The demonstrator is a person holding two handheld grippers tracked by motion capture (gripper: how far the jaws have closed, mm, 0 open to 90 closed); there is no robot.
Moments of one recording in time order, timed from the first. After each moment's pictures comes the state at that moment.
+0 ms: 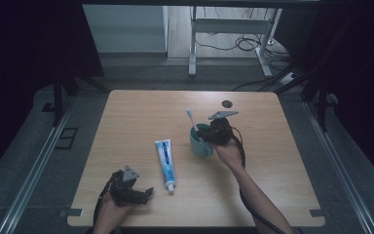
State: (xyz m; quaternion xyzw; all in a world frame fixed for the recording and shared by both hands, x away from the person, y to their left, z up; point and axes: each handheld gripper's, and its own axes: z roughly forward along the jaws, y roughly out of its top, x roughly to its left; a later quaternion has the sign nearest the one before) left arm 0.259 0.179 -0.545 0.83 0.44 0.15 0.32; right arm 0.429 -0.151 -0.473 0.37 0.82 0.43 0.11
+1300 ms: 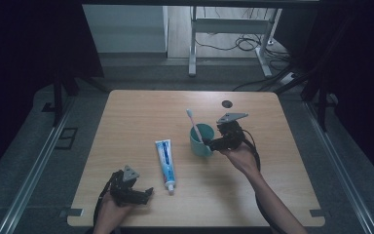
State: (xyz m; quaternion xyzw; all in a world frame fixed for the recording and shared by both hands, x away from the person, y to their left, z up) left arm 0.258 0.179 -0.545 0.83 0.44 0.15 0.32; right arm 0.396 -0.173 -0.442 0.34 0.84 0.39 0.16
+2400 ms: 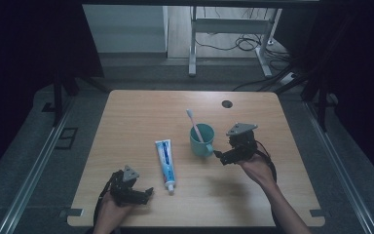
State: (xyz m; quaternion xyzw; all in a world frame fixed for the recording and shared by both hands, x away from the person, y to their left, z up) left arm 0.258 0.179 -0.545 0.82 0.44 0.15 0.32; right arm 0.363 -0.203 -0.445 0.31 0.86 0.34 0.20
